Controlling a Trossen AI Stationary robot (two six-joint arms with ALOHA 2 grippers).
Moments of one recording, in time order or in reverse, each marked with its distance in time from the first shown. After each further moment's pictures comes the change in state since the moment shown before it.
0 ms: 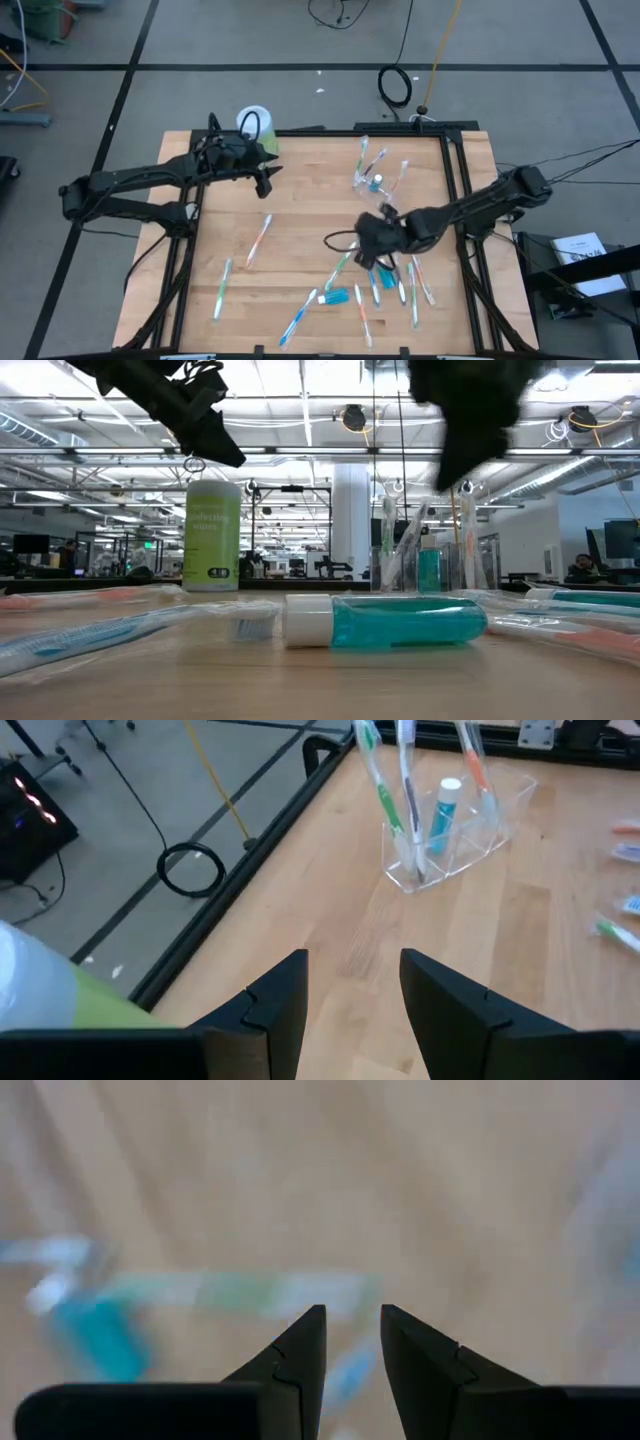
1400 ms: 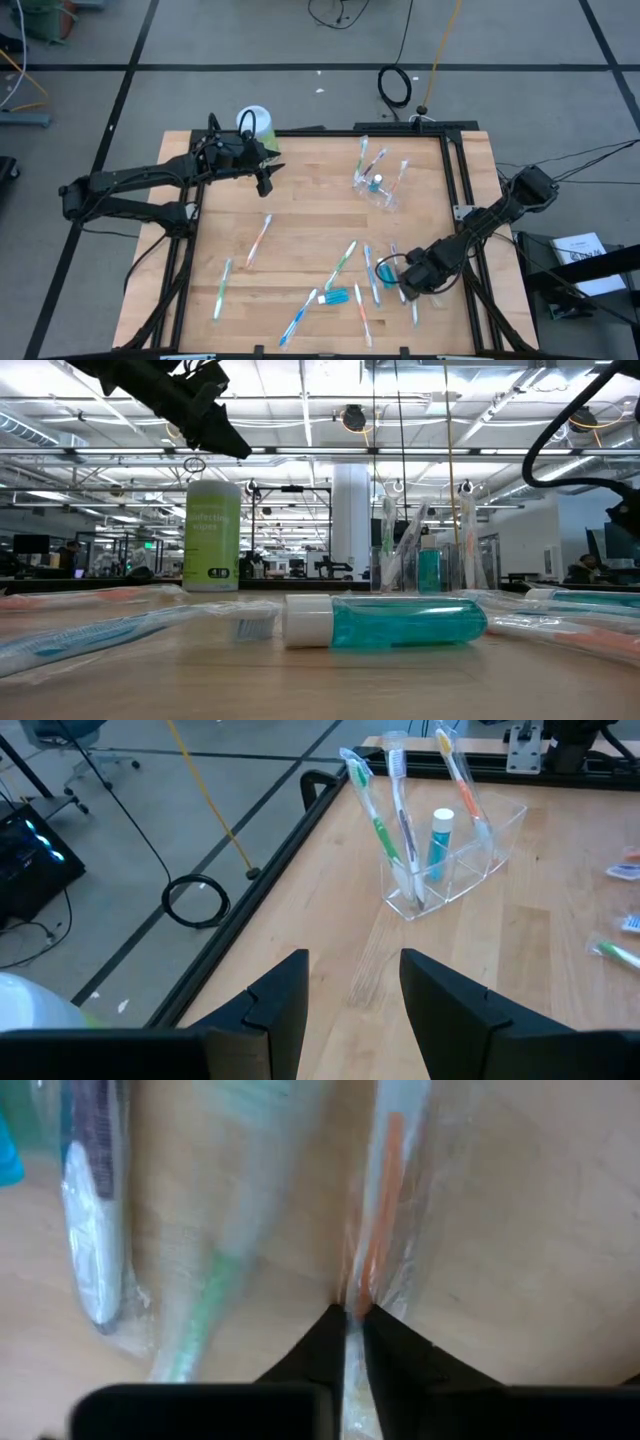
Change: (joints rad) left arm 0.000 0.001 0.001 0.068 0.010 0.053; right arm 0.296 -0.015 -0.460 0.092 -0.608 0.821
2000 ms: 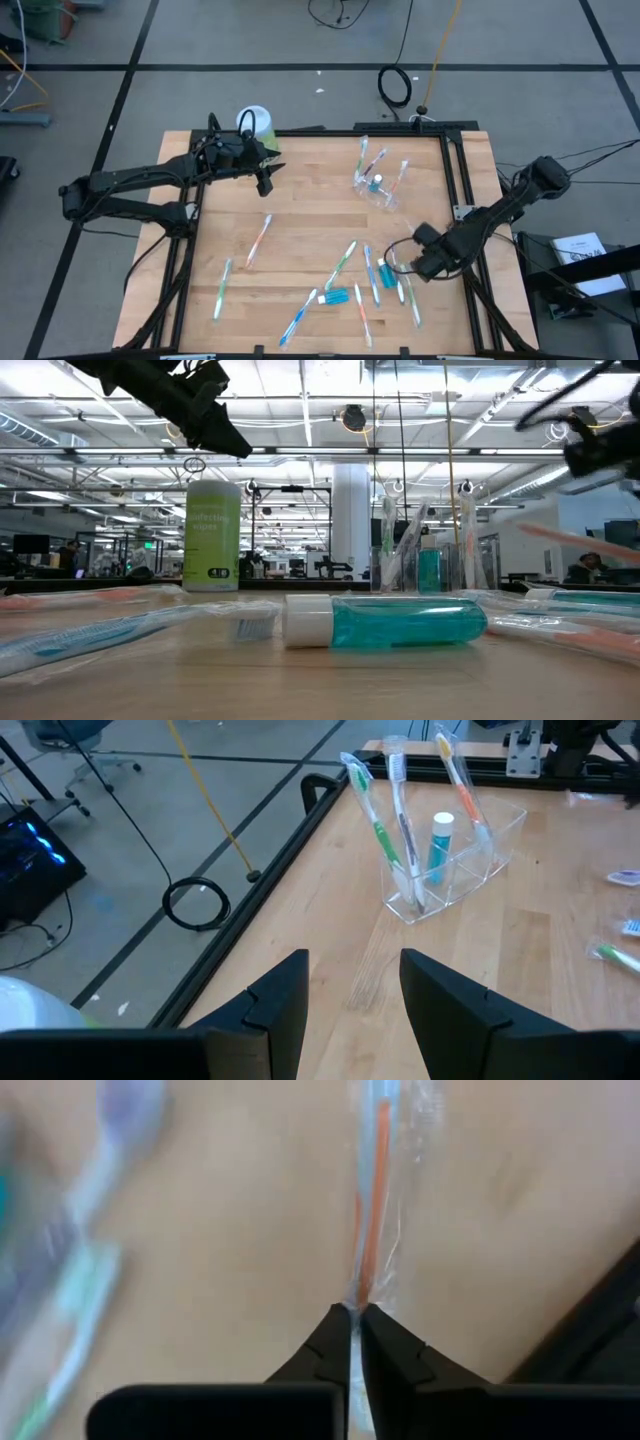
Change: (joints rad) left arm 0.000 0.000 0.000 0.008 0.000 0.000; right arm -0.026 -0.222 0.059 -0.446 0.496 -0.274
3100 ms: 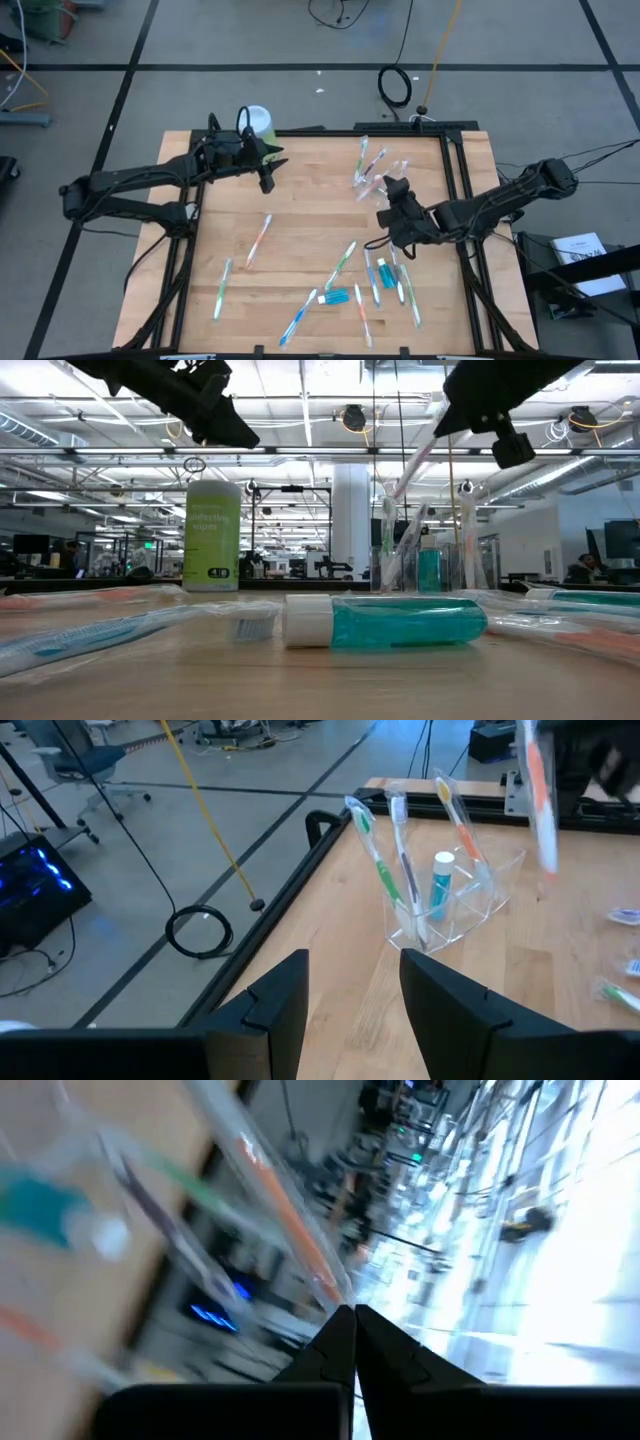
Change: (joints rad) left arm 0.000 0.010 0.000 0.094 0.000 0.002; right arm -0.293 -0.039 0.090 0.748 1.144 -2.492
